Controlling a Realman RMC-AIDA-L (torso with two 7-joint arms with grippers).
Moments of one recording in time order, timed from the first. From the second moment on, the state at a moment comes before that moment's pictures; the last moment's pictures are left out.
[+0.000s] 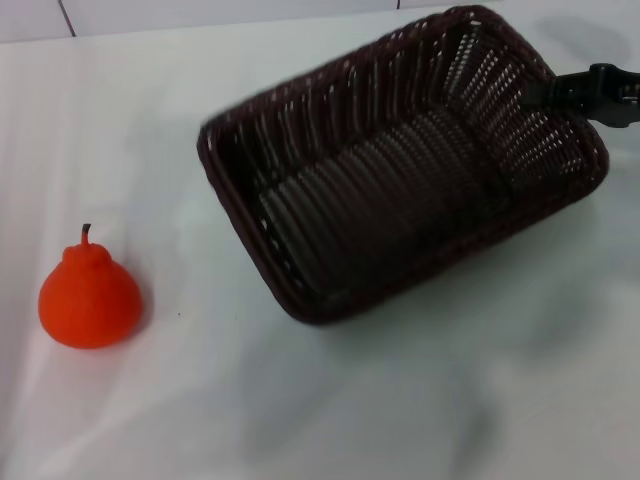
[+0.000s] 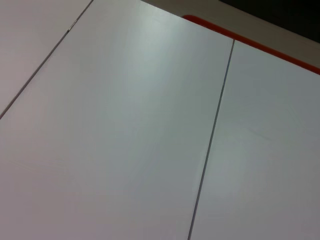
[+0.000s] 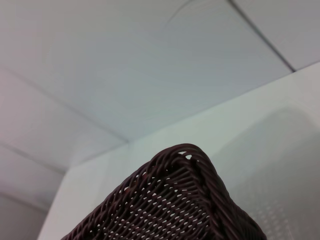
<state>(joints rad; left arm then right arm) -0.27 -2.17 -2.46 -0.06 0.64 -1.92 2.56 0.64 1.85 -0.39 -0.46 0.90 1.48 2.17</state>
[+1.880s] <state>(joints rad) -0.15 -2.11 -2.05 -0.13 0.65 -1.60 2.43 0.63 1.94 -0.27 -0.46 1.03 1.19 2.26</state>
